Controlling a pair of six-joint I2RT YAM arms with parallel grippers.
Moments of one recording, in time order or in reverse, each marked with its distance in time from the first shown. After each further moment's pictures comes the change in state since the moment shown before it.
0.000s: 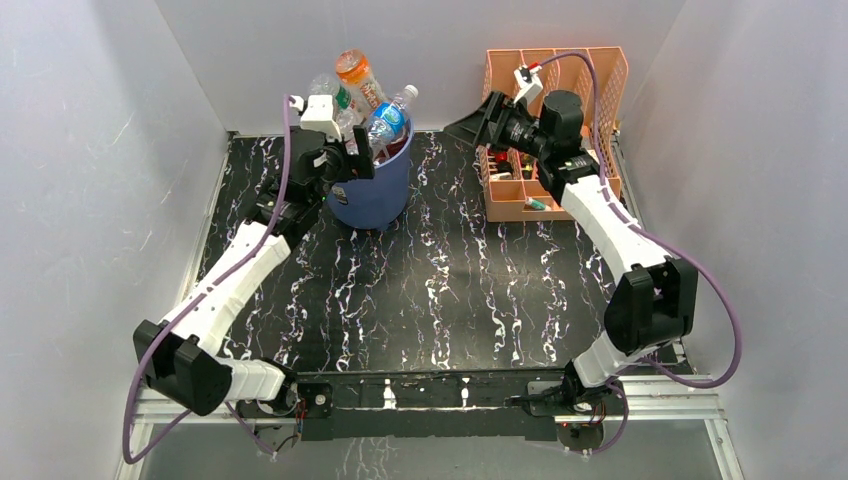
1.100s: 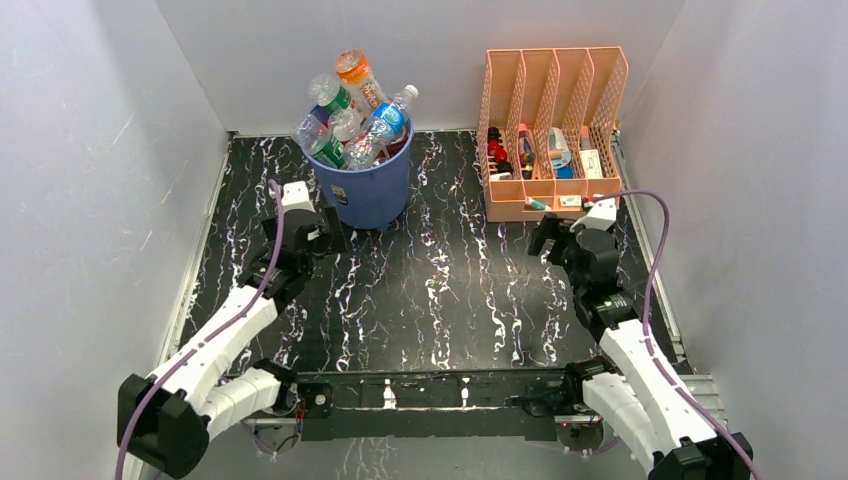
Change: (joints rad) left arm 0.016 -0.353 -0.519 -0.141 -0.205 -0.159; right arm -0.032 -0.848 -0.892 -0.201 0.831 -0.429
